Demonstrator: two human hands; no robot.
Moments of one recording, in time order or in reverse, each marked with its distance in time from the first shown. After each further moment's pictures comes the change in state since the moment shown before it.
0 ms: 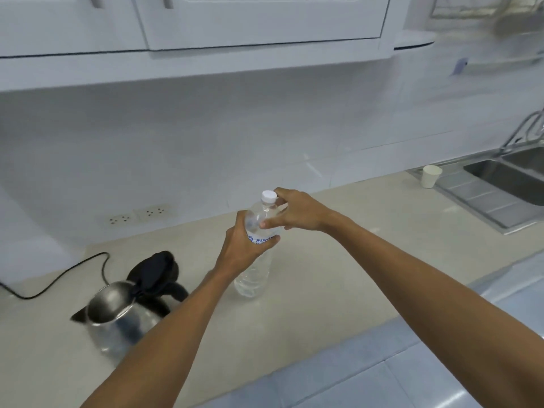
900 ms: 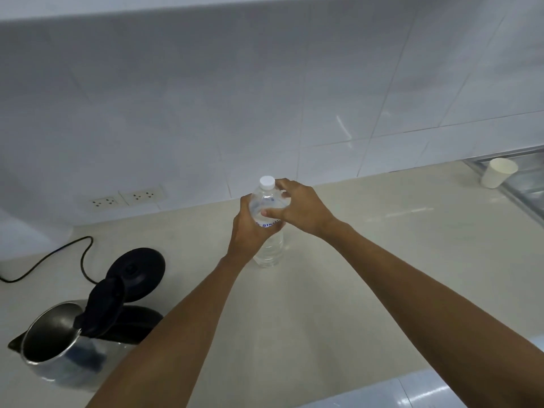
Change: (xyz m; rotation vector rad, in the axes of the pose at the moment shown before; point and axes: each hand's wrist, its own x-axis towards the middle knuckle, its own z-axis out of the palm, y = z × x) left_hand 0.140 -0.059 0.080 -0.052 0.155 -0.157; right_hand 0.126 0.098 -0.004 -0.036 0.084 -0.110
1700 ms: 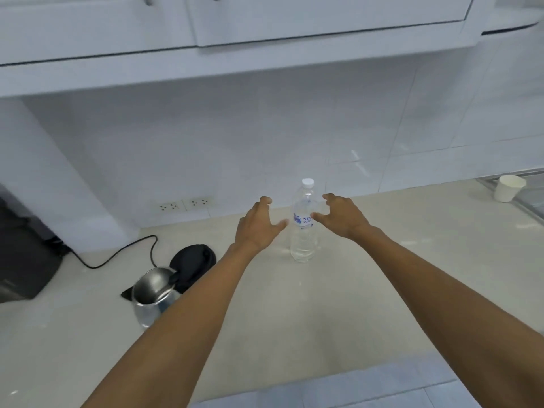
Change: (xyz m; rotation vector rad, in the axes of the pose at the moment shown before) left_hand -0.085 0.050 -0.127 0.502 -0.061 0.071; right_hand -0.067 -0.054 0.010 -0.329 0.028 0.246
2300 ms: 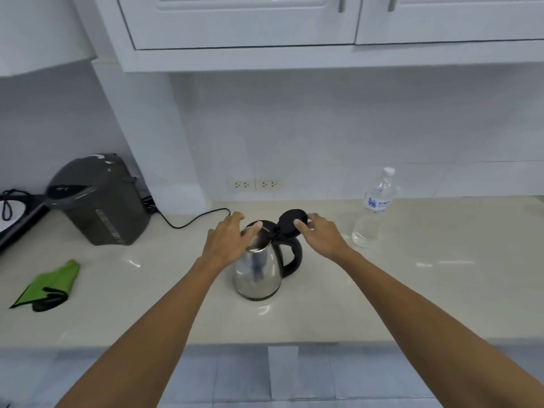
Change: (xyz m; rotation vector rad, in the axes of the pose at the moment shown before) left_hand -0.167 -0.213 -0.153 0.104 0.097 -0.163; right_hand -0.121 -0.211 0.144 0.317 -0.108 -0.063
